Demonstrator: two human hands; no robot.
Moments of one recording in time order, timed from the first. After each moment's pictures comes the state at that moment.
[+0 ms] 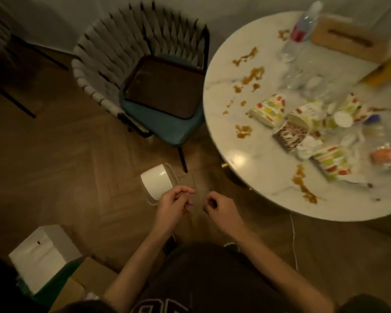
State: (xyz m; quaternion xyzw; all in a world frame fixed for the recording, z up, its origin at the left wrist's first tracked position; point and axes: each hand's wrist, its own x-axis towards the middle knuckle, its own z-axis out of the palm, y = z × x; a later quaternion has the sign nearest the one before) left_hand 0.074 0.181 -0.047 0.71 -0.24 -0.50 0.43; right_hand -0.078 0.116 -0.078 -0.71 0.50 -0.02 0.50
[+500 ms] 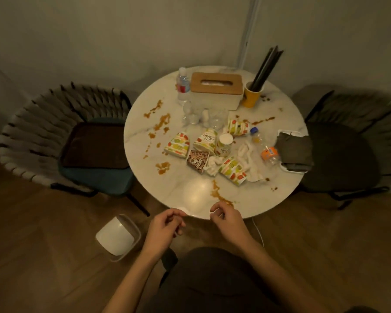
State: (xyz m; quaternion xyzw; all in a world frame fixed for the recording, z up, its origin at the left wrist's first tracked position) left_hand -0.061 0.111 0.013 0.66 -0.42 -0.53 0.34; right_hand -0.263 0.066 -0.009 -0.57 0.63 -0.17 0.49
